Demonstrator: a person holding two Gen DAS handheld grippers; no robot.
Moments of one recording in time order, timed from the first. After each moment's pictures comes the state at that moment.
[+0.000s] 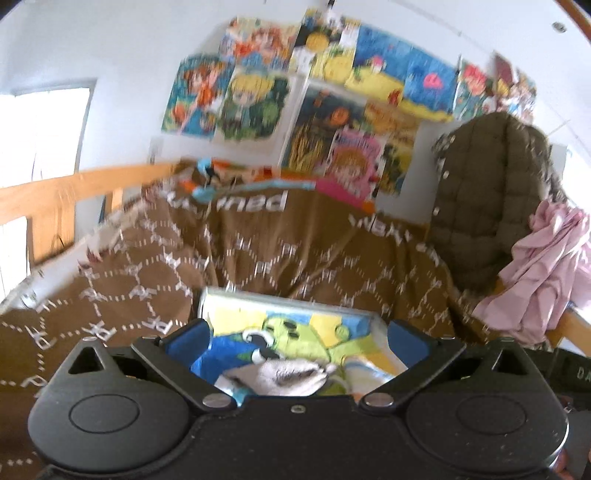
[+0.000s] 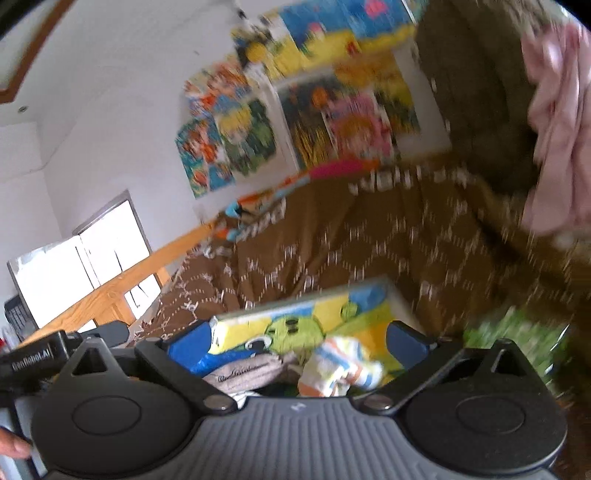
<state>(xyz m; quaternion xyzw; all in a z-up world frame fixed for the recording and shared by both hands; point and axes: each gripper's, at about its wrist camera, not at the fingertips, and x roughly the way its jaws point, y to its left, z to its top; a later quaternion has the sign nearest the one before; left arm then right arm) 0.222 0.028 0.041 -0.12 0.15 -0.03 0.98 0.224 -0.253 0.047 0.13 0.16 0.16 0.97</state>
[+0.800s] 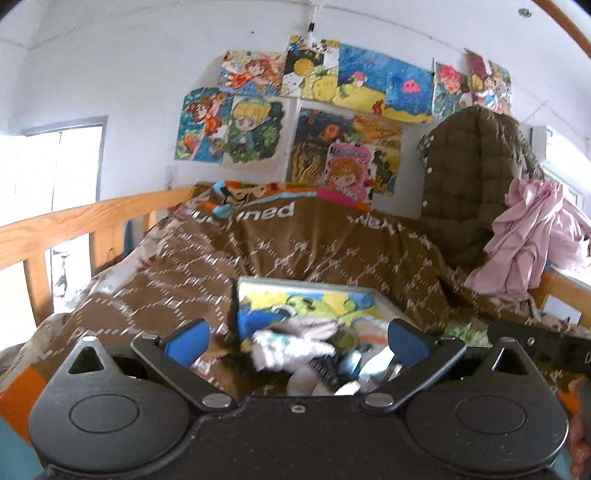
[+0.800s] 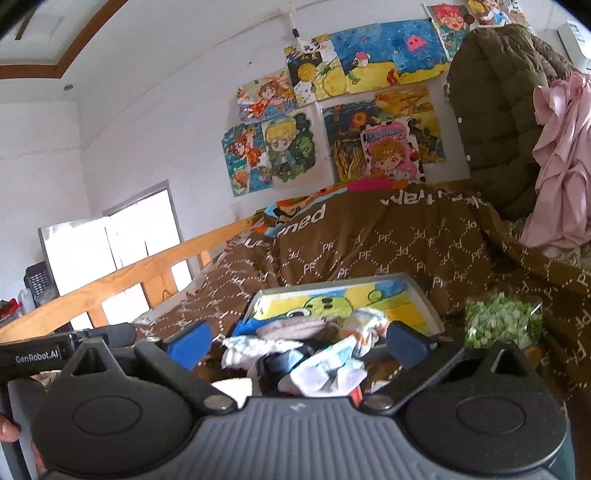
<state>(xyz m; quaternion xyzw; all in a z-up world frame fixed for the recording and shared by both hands) 0.072 0.035 0.036 -0.06 0.14 -0.02 0.99 0.089 -0.227 0.039 0.09 0.14 0.19 0.97</state>
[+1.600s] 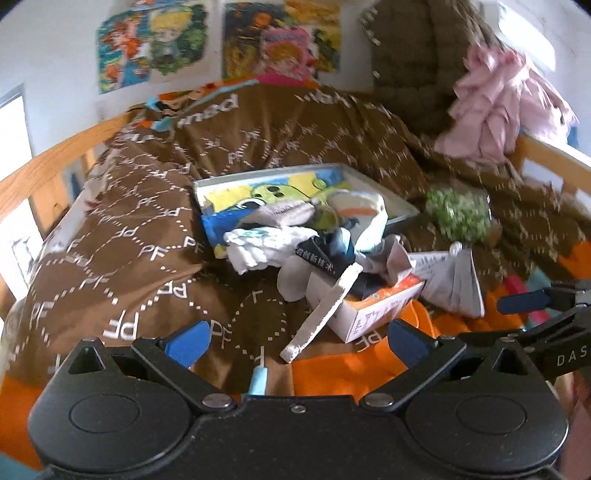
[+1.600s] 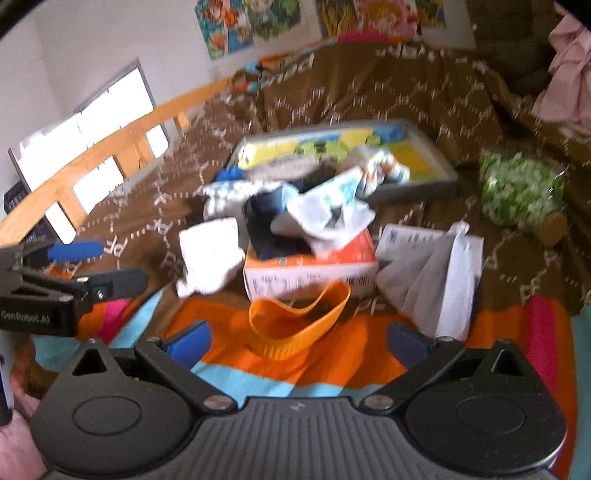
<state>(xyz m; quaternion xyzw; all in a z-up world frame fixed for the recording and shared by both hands) 0.122 0.038 -0.002 0.05 0.31 -0.12 0.94 0.117 -0.191 -0.027 0.05 0.37 0.18 0.91</state>
